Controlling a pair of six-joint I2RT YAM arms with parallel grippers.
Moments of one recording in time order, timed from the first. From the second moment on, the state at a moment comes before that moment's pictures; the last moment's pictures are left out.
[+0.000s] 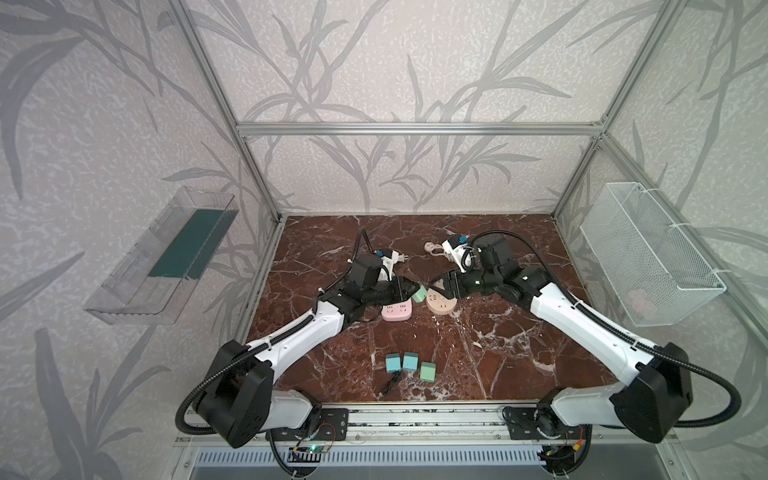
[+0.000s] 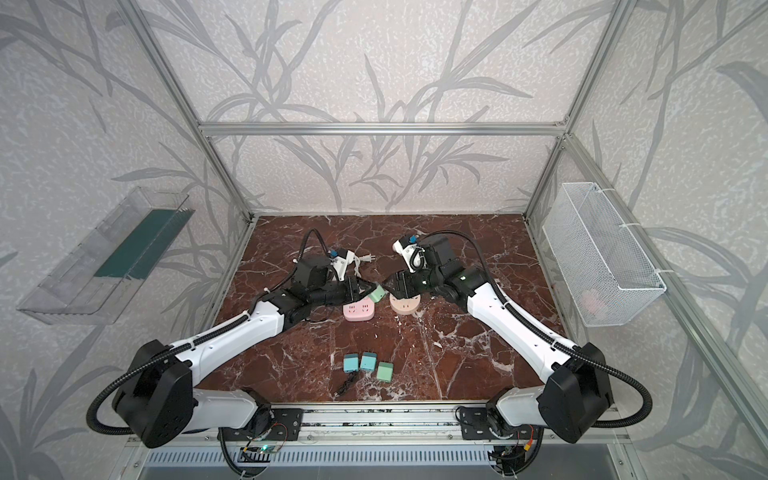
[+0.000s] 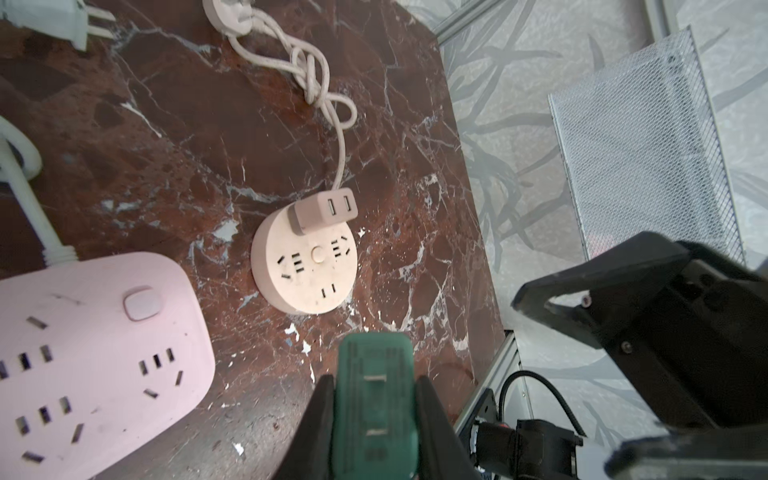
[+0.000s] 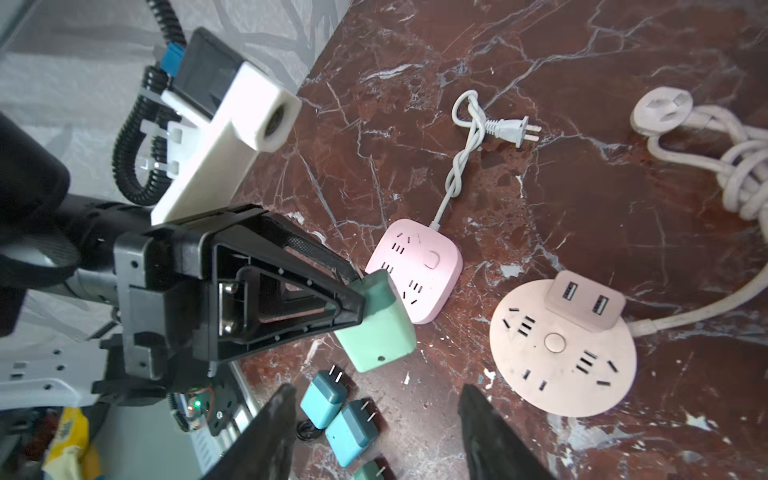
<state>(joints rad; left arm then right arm) -0.54 1.35 0.83 0.01 0.43 -0.81 0.55 1.36 1.11 -0.42 -0.47 0.36</state>
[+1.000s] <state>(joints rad) -0.52 1.42 0.71 0.70 0.31 -1.30 0.46 1.60 0.83 0.77 -0.73 1.37</state>
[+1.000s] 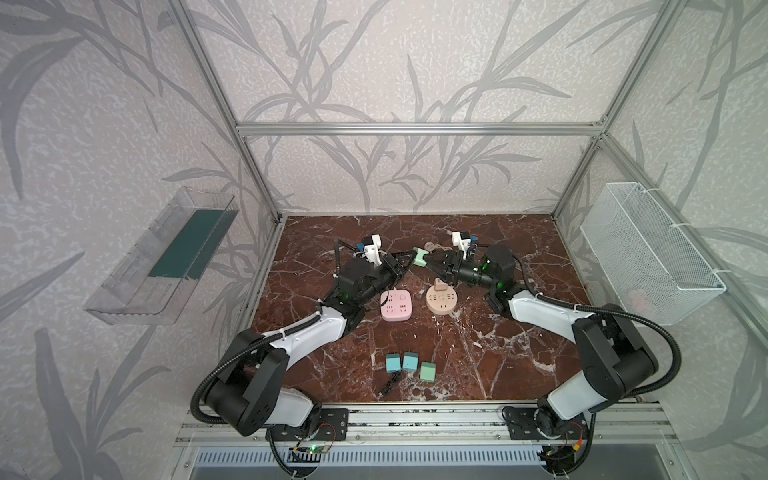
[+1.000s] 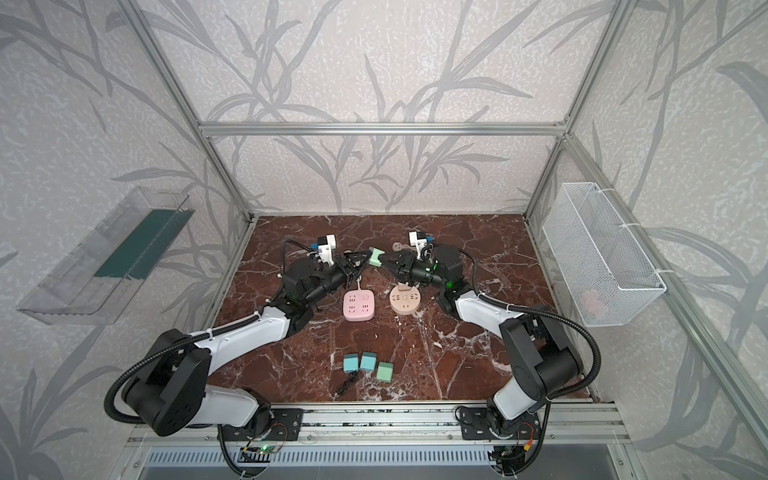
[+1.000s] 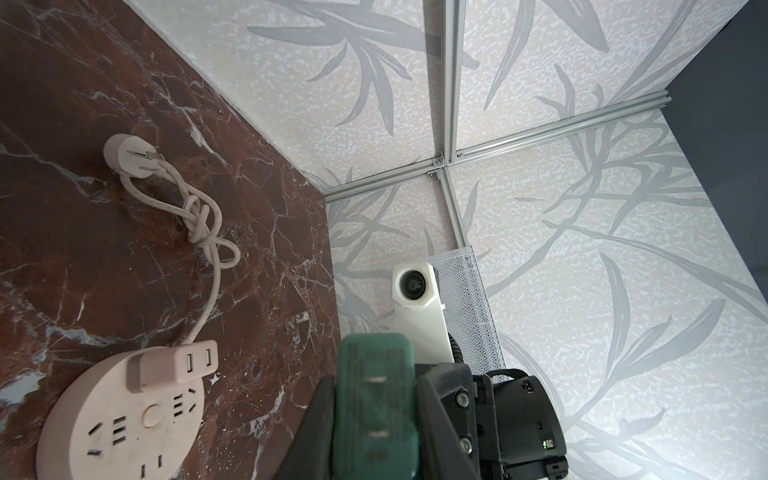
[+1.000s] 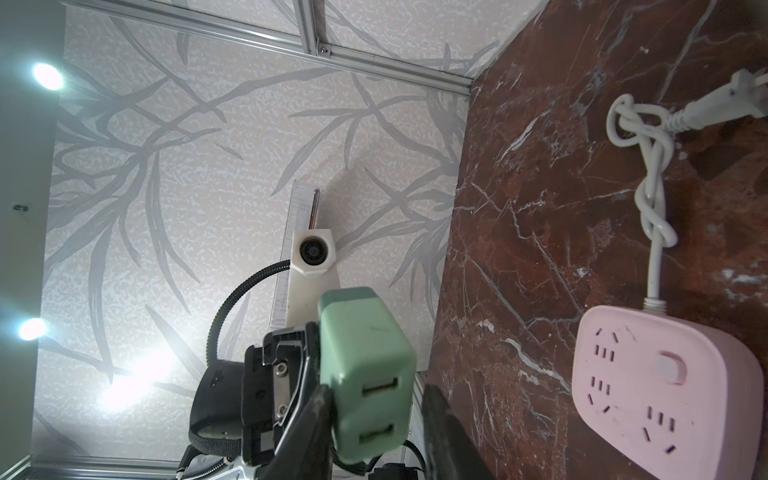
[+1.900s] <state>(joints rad) -0.52 1.47 0.70 0.82 0.33 -1.37 0.46 1.64 0.84 0.87 -0.76 1.43</state>
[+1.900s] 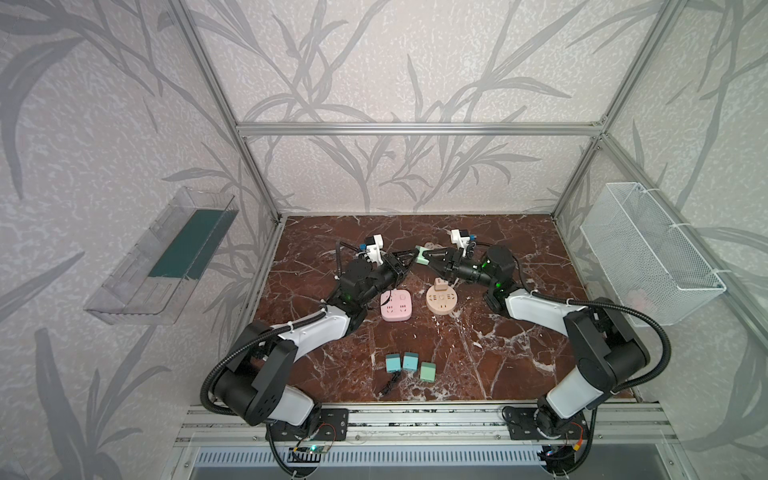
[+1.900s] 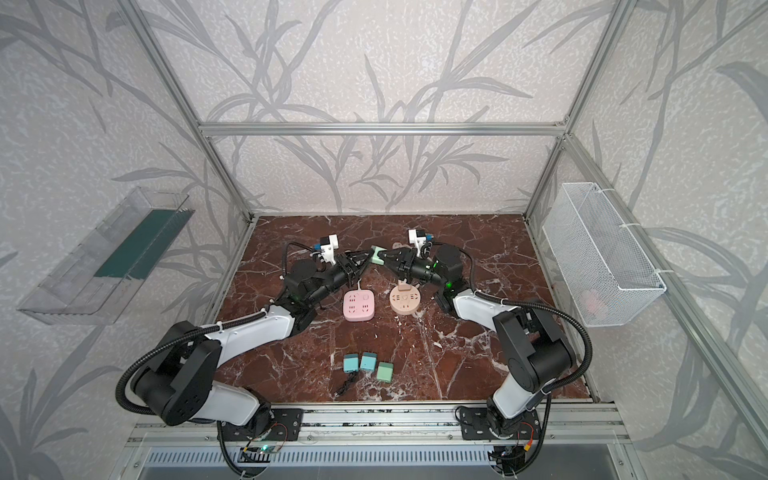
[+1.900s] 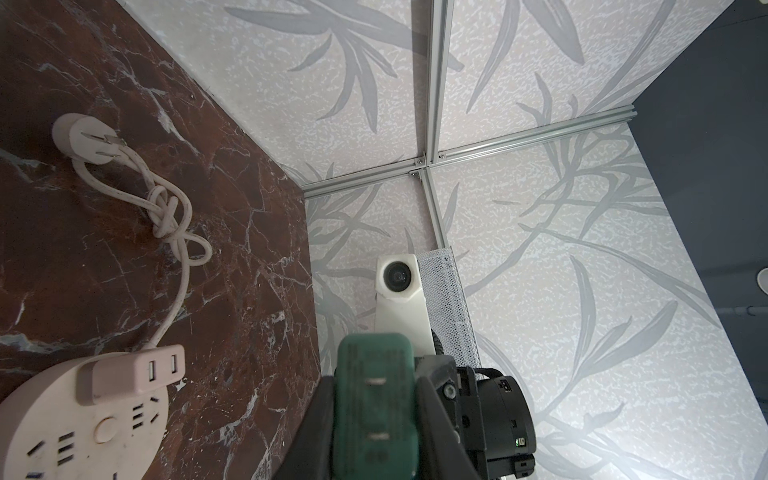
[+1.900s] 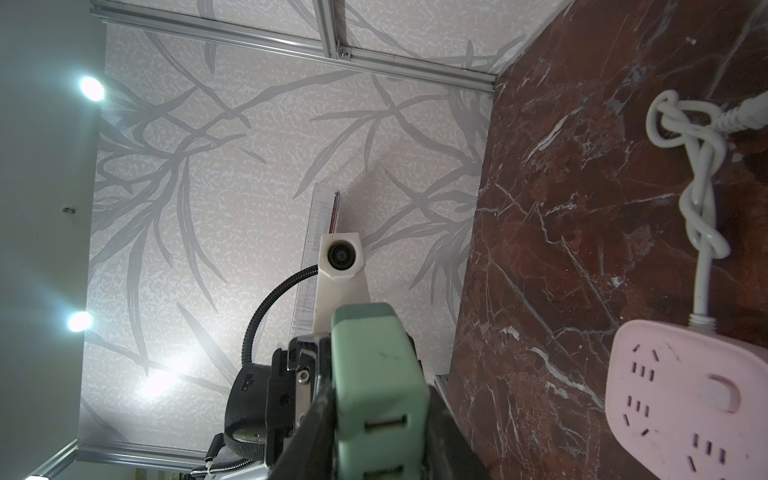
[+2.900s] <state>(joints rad) -0.41 1.32 1.08 -0.30 0.17 -0.73 0.42 1.45 1.14 -0.38 -0.56 0.71</state>
